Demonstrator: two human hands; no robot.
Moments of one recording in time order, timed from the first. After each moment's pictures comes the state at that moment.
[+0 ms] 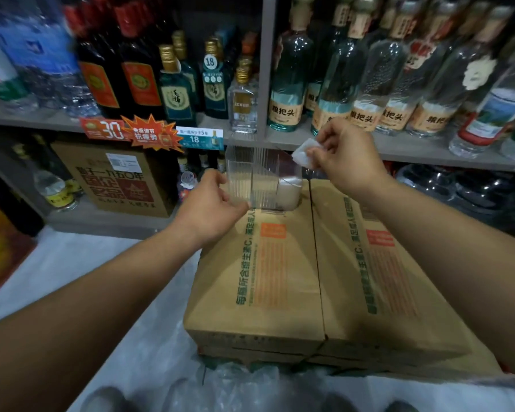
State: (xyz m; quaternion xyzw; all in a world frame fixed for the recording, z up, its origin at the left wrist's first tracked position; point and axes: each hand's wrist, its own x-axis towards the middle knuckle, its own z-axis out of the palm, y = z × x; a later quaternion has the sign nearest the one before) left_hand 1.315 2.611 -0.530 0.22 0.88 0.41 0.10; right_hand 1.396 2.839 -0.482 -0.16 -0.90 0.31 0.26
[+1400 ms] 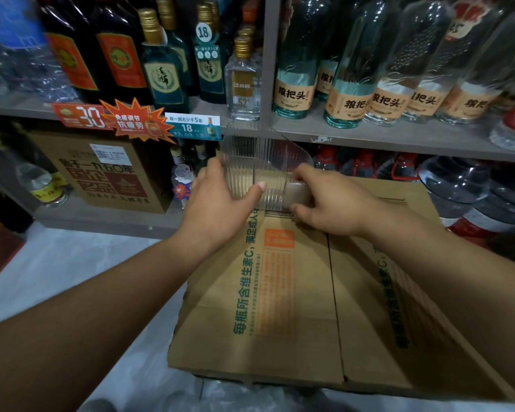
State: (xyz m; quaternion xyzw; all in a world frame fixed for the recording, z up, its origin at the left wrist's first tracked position) left_hand 1.278 2.644 -0.580 0.23 0.88 0.42 0.00; right_hand 1.377 2.835 -0.540 -0.04 -0.99 0.12 0.02
